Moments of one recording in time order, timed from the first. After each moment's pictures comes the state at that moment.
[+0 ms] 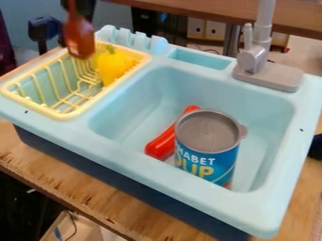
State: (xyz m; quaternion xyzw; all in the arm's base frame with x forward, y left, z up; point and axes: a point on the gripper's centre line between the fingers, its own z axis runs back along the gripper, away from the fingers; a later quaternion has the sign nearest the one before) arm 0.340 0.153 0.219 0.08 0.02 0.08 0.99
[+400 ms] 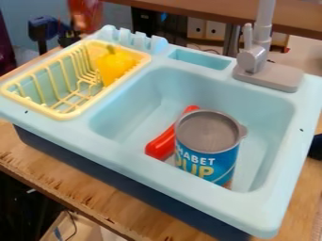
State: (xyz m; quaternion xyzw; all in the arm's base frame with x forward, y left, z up) arm 0.324 0.114 0.265 0.08 -0.05 0.07 0.99
